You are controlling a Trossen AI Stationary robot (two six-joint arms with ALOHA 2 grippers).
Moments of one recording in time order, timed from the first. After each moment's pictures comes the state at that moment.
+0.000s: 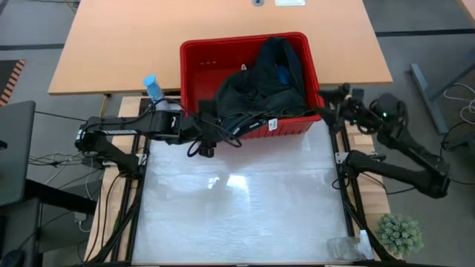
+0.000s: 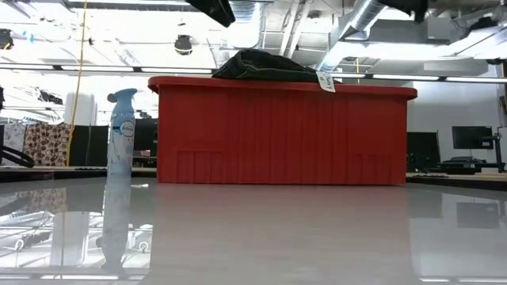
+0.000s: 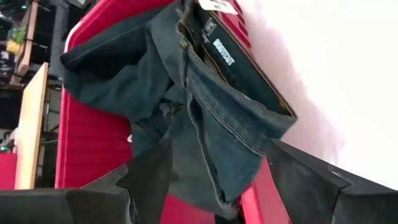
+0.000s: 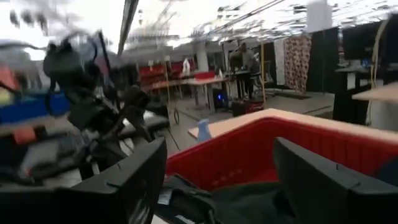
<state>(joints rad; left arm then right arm) 0.00 1.49 1.61 -0.87 -0.53 0.51 -0.61 0.56 0.80 -0.10 -0.24 0.12</state>
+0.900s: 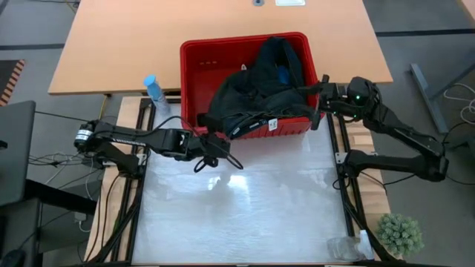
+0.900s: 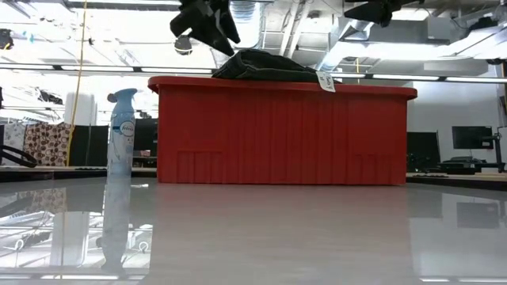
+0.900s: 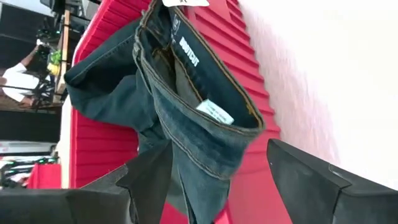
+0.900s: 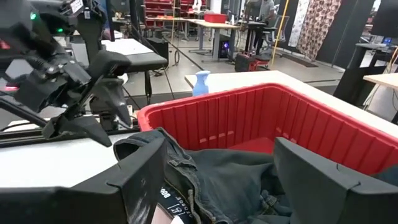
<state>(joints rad) -0.07 1.49 1.33 -0.56 -0.67 0.61 -0.56 0.79 0.96 -0.24 -0.24 -0.11</state>
